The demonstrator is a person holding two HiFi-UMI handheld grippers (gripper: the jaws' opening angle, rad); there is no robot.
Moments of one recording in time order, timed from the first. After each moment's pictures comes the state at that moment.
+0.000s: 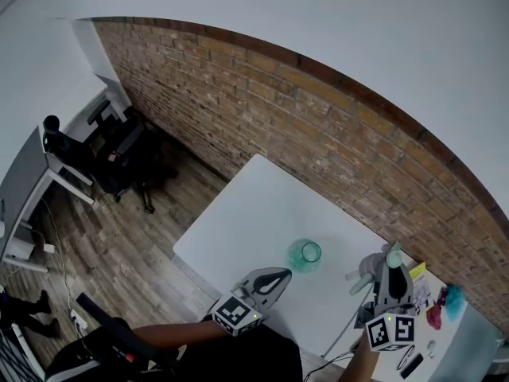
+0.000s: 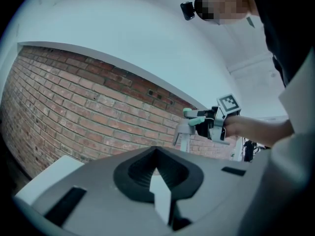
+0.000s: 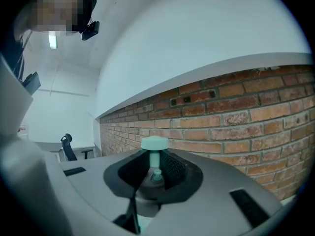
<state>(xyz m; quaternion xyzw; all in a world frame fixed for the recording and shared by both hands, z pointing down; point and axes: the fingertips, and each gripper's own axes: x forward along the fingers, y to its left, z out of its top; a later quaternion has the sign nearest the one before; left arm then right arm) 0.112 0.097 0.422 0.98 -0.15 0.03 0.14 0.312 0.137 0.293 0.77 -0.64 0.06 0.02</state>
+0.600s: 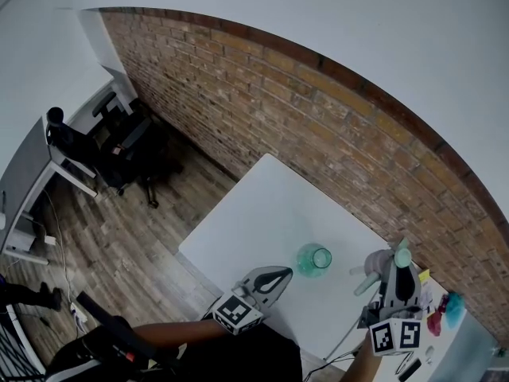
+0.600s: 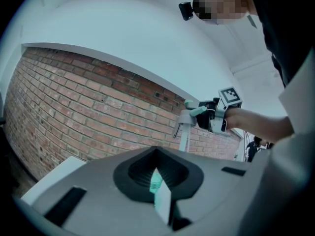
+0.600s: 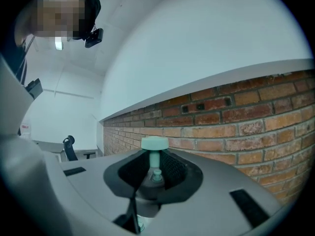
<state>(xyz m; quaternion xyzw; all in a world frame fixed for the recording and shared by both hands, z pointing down) 0.088 0.063 0.421 0.97 -0.18 0.03 0.14 0.283 0.098 0.261 0.76 -0.65 0.03 0.01</state>
